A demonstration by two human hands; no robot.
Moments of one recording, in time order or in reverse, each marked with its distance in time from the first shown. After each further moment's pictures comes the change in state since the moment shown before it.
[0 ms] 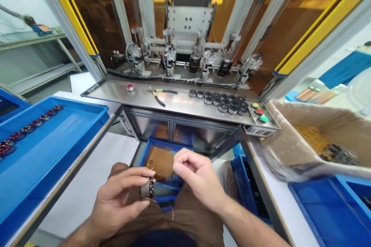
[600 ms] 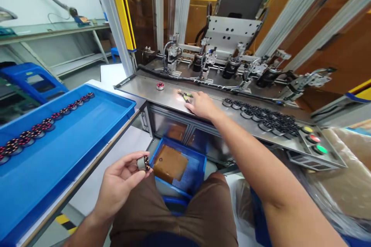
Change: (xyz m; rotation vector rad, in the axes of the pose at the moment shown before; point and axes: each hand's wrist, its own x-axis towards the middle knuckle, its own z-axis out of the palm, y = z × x) left_hand -0.011 -0.020 -0.054 -0.444 0.542 -0.450; right_hand 0.262 0.070 0.009 -1.157 -0.182 -0.053
